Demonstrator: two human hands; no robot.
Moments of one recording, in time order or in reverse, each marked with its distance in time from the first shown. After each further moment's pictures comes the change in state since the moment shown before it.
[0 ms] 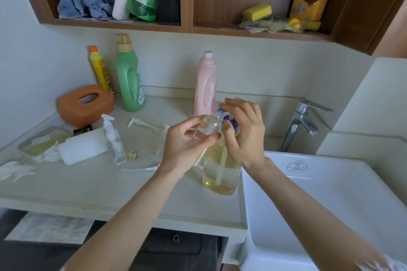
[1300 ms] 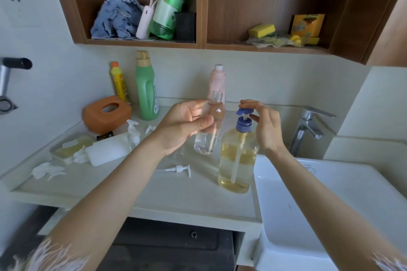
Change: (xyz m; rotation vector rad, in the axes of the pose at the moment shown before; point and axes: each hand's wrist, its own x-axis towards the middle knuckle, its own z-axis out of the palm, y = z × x) left_hand 0.008 0.056 -0.064 -0.166 -0.510 0.048; right_hand 0.013 -0.012 -0.014 0.540 -0.042 0.519
